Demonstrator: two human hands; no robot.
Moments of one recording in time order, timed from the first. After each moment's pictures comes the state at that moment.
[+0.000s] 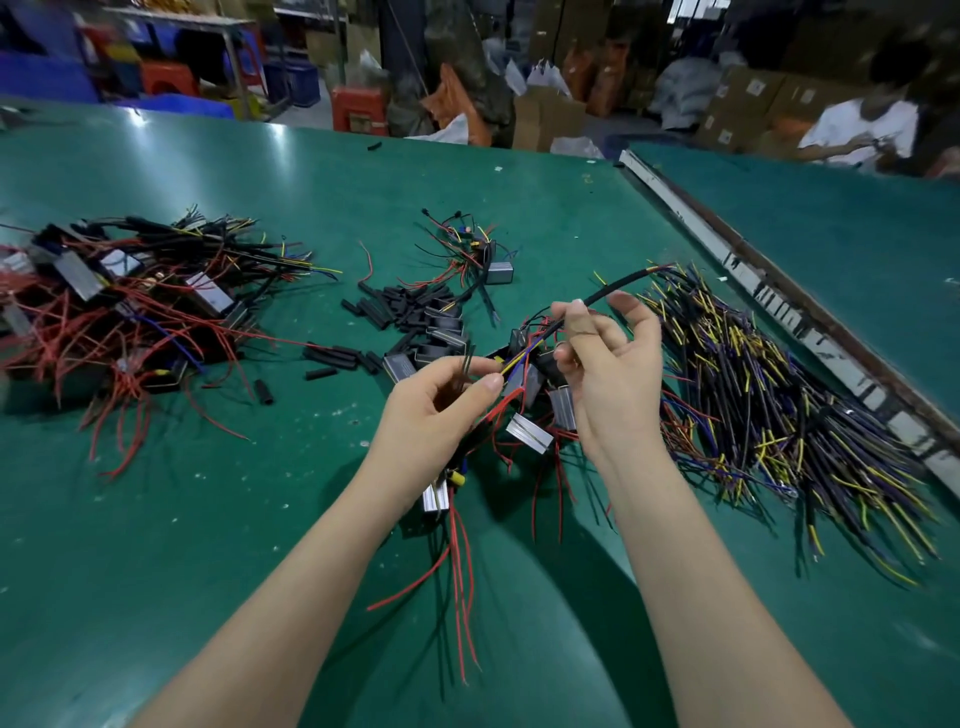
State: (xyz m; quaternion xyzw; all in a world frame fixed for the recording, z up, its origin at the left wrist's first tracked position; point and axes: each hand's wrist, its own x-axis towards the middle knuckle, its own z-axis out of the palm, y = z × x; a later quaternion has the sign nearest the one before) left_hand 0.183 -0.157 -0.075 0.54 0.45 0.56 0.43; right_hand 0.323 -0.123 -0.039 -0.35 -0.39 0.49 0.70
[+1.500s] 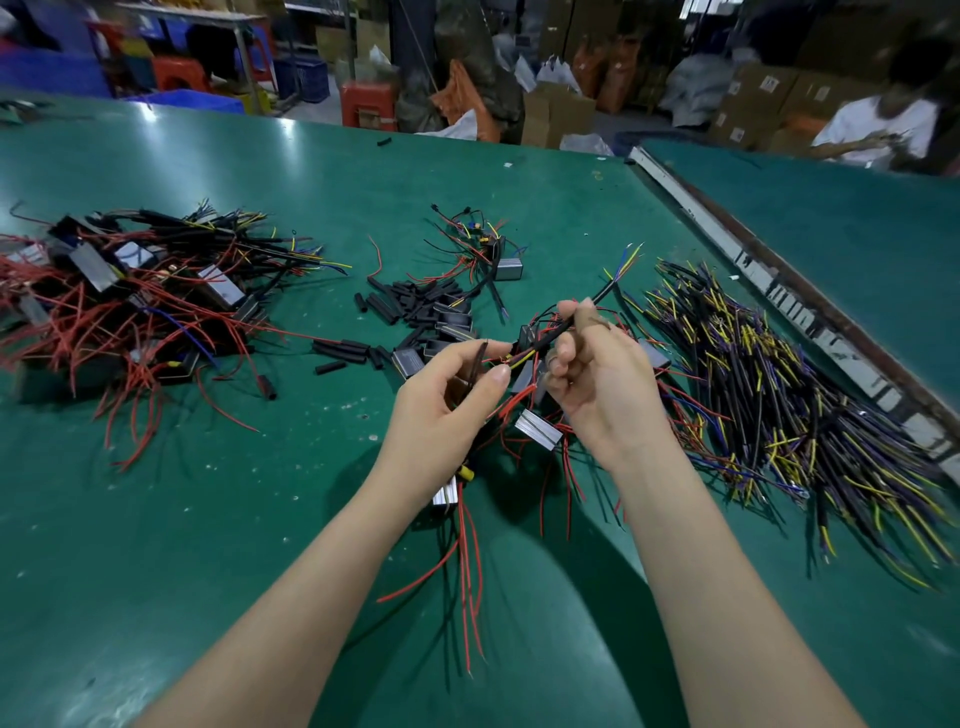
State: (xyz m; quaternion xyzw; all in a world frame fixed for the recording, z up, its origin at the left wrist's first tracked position) left_hand 0.184 -0.158 -0.076 0.58 0.42 0.60 0.35; right_hand 0.323 -0.119 -0.044 -0.35 -0.37 0.61 0.60
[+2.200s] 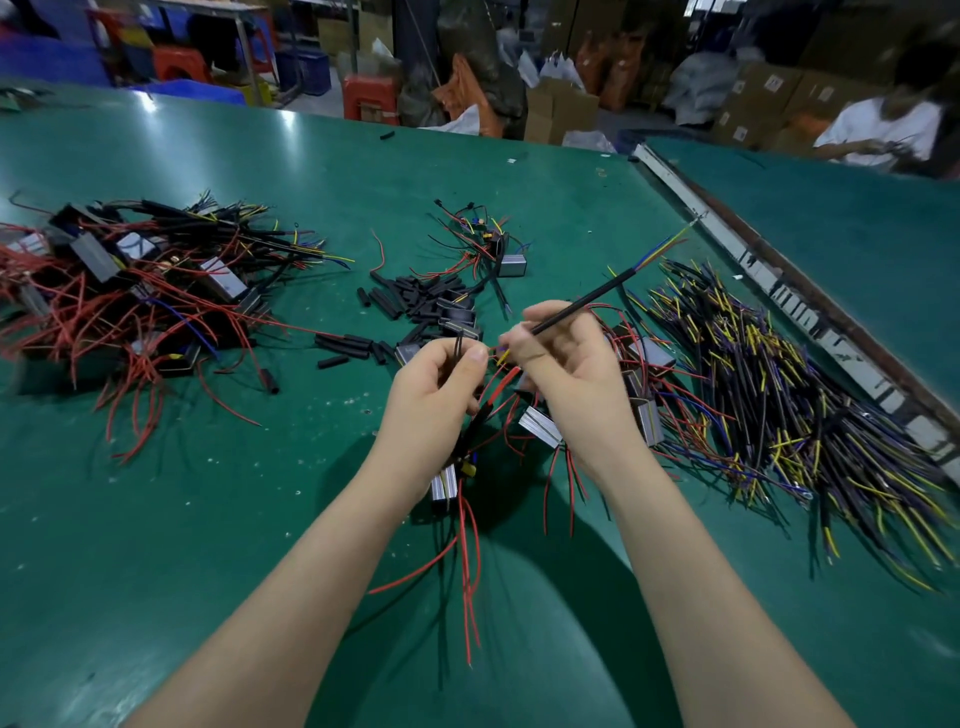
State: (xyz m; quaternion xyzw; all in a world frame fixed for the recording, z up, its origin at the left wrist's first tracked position) left_hand 0.181 -0.152 -0.075 0.49 0.47 0.61 0.40; right_hand 0.308 -0.131 -0.054 -0.36 -0.60 0.45 0.56
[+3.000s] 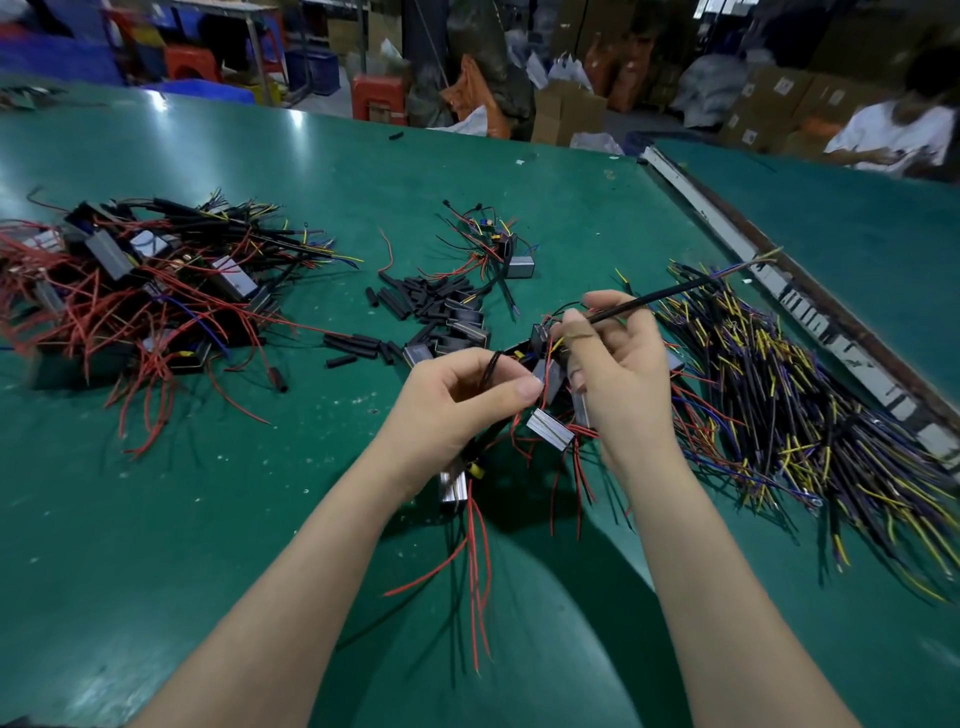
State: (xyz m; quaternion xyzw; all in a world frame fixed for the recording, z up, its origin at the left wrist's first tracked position) left_hand 0.171 -0.163 -0.060 0.57 0.36 0.55 0.49; right_hand 0.317 -0.127 -0.045 -0.39 -0.52 0.41 0.64
